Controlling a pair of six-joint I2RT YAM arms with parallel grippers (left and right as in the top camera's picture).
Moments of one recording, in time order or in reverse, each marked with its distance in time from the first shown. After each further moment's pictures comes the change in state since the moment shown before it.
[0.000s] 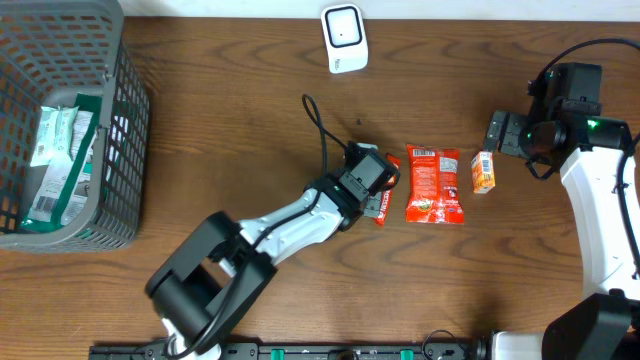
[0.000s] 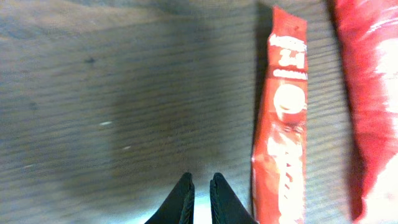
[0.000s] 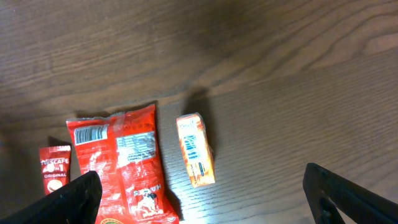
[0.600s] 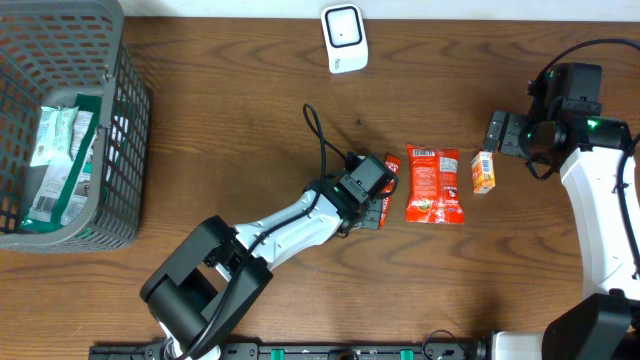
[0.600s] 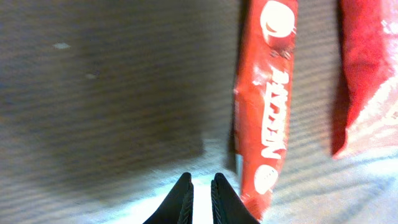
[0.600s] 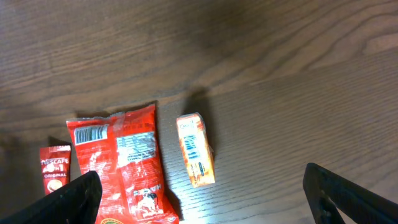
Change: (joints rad) left arm -0.010 -0.019 -0.002 -0.110 0.147 -0.040; right arm 0.000 0.000 0.000 0.000 0.000 0.000
